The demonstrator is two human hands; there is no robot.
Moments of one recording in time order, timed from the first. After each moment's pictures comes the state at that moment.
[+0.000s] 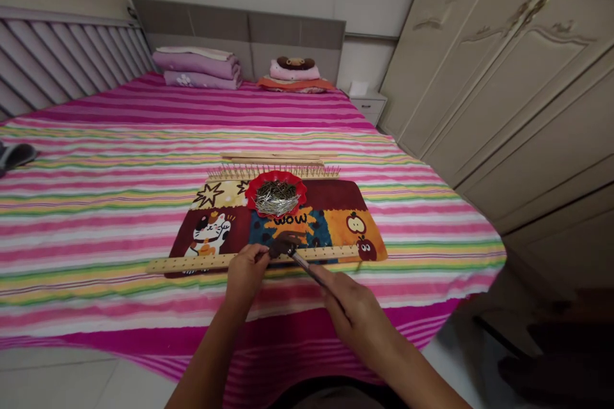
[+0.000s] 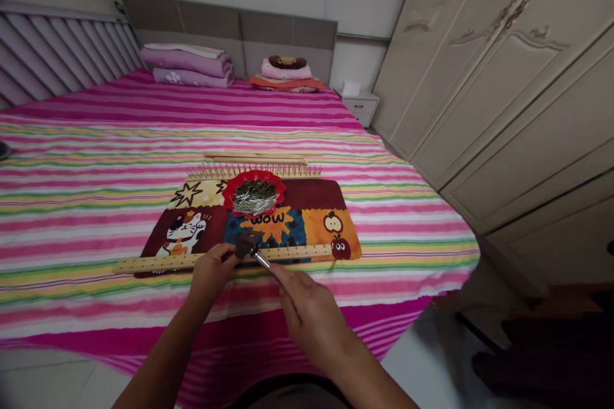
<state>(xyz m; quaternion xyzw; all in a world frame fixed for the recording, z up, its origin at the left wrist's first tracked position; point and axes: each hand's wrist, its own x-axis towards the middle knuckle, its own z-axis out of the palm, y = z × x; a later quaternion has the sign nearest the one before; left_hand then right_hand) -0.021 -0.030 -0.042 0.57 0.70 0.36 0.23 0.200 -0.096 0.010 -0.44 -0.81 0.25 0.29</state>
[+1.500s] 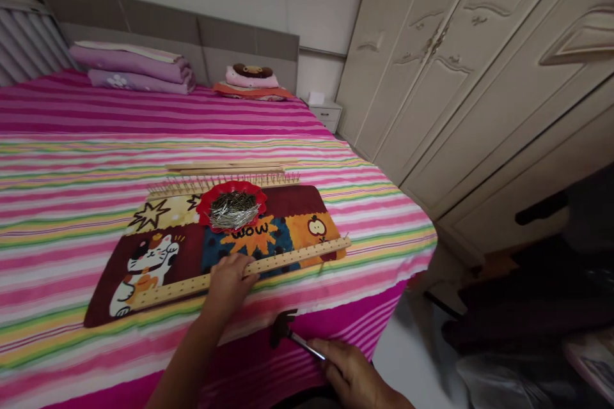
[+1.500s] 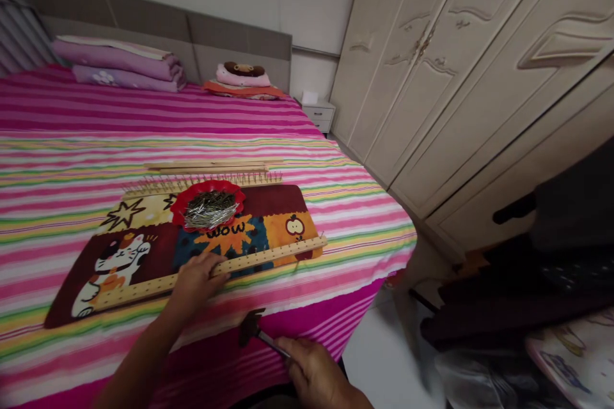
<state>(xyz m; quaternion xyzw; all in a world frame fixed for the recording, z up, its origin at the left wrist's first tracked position) 0.011 -0.010 -0.047 0.75 0.63 0.15 0.15 0.264 -0.163 -0.077 -0.47 -0.76 0.38 0.24</state>
